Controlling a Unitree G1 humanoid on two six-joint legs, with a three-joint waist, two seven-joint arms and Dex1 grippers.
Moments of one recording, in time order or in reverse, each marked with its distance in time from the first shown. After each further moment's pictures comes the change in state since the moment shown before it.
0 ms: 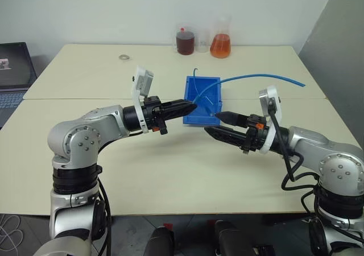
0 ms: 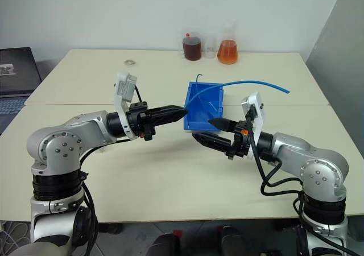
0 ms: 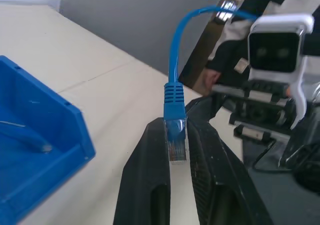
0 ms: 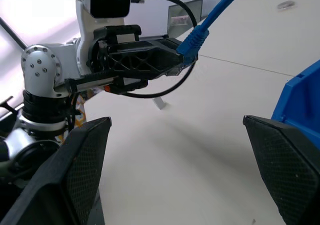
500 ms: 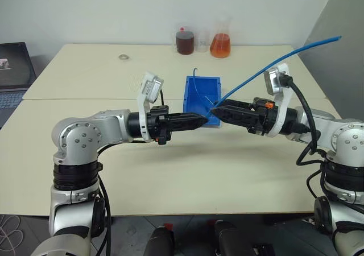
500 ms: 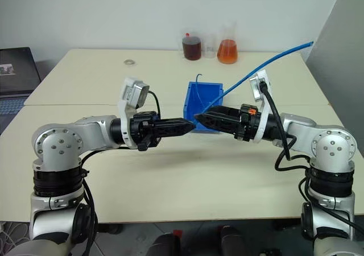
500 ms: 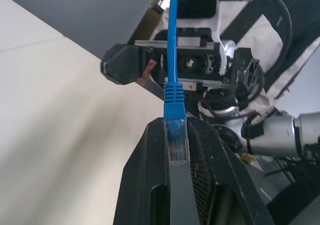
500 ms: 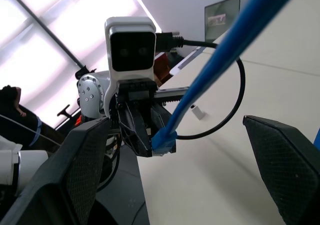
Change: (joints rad) left arm -0.002 0.033 -0.070 0.024 -0.142 0.096 -0.086; right arm -0.167 -0.120 0.020 0.228 0.219 0.086 0.058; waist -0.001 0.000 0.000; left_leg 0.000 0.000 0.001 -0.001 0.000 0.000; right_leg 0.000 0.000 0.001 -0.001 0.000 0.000
